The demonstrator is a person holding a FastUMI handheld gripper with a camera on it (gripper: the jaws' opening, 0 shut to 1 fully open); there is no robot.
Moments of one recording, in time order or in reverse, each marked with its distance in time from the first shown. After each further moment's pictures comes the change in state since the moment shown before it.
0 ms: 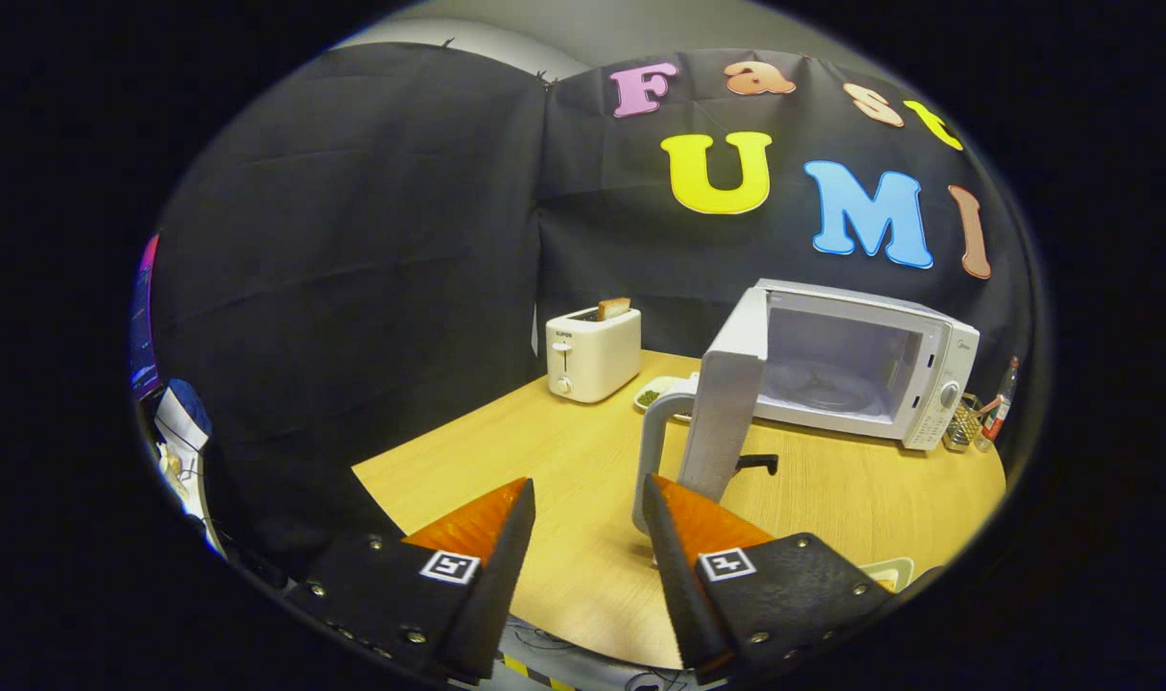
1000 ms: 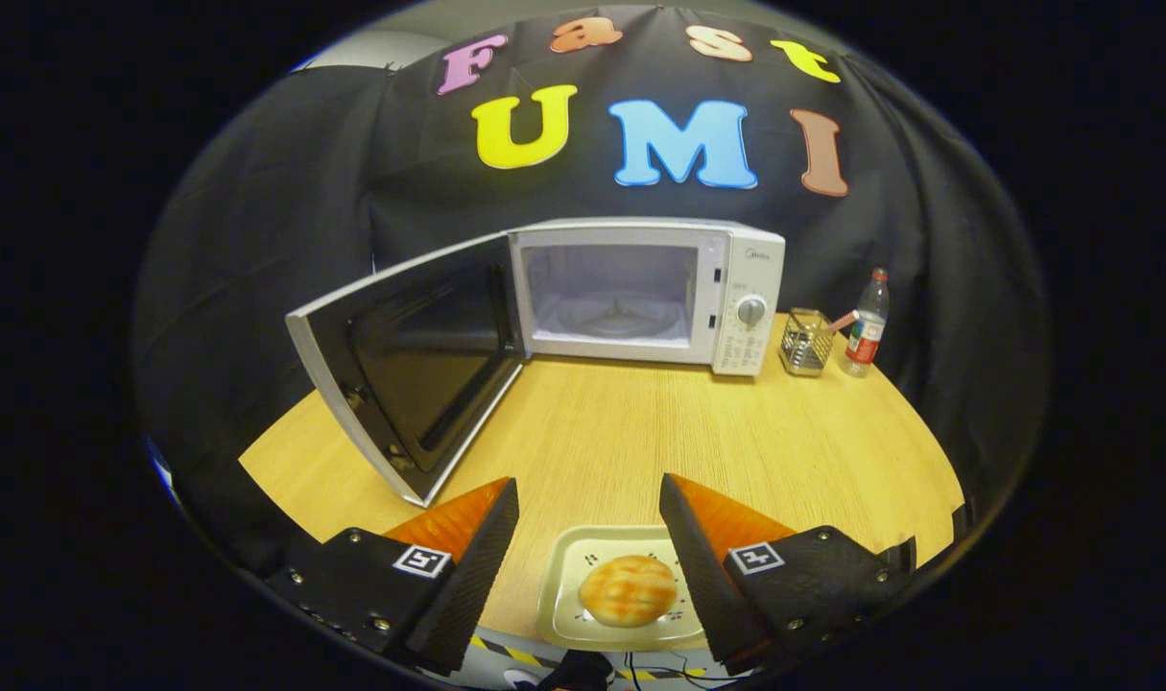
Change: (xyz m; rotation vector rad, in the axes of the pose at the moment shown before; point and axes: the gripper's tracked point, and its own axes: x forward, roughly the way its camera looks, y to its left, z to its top) arm -0.080 -0.234 -0.075 0.200 0.233 -0.354
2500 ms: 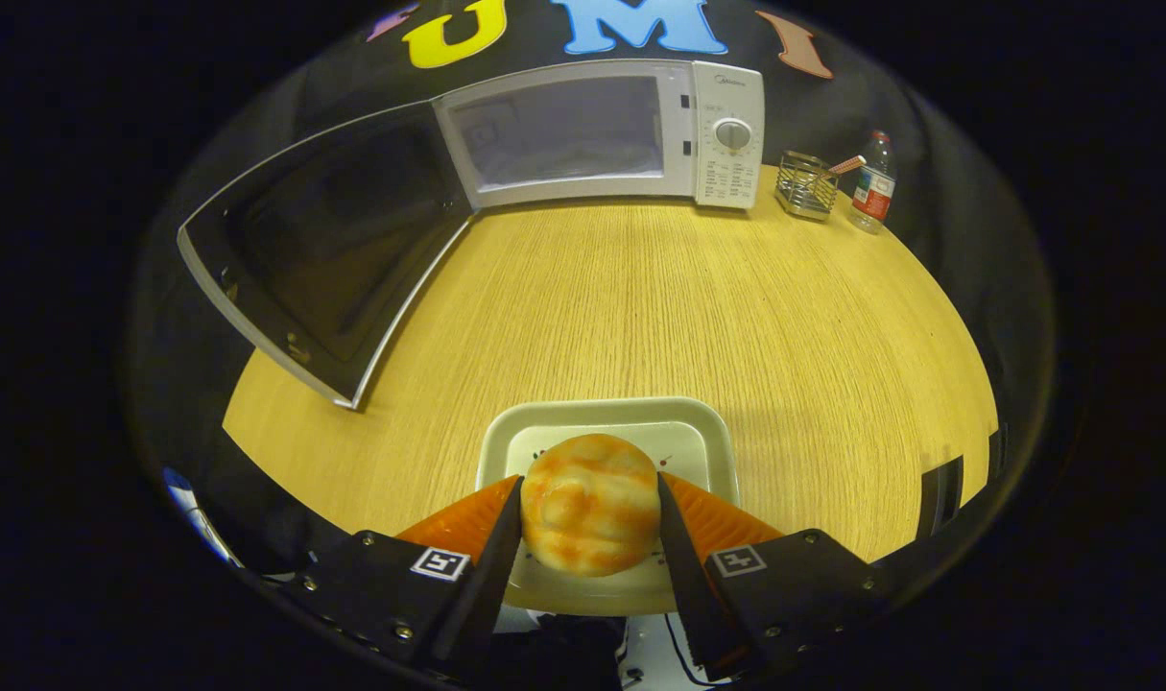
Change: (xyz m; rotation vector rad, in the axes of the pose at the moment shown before) arm 0.024 -0.019 -0.085 0.135 0.371 0.005
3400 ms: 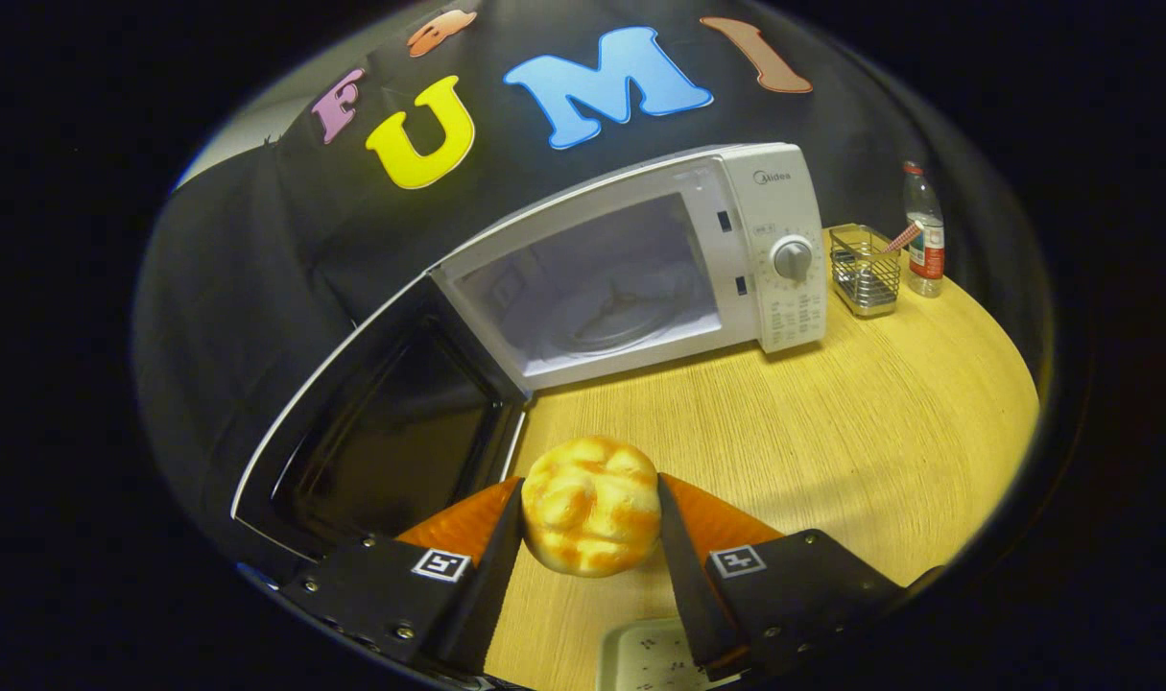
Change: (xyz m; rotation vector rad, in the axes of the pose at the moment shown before) arm 0.027 0.046 0.191 0.182 -0.325 0.215
